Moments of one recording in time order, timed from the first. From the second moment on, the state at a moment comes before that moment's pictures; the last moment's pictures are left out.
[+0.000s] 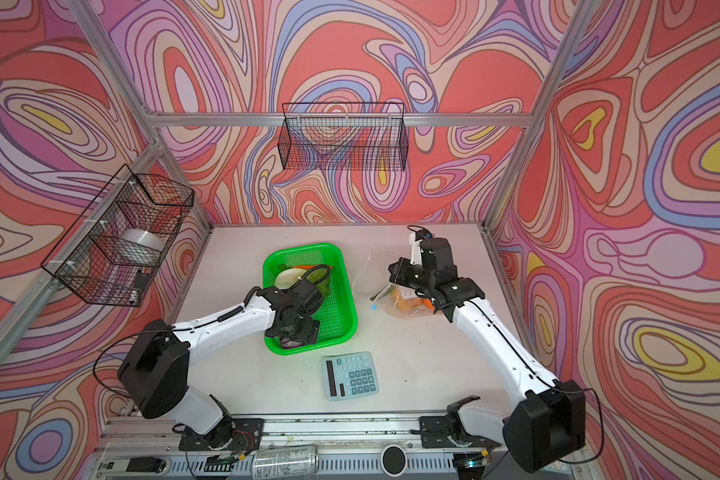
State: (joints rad) left arm -0.69 1.61 1.07 -0.91 -0.18 -0.57; right arm 0.31 1.24 1.08 -0.41 -0.27 0.60
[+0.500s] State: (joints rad) left arm -0.69 1.73 1.19 -0.84 -0.09 -0.56; right arm 0.31 1.24 1.08 -0.42 -0.26 0.59
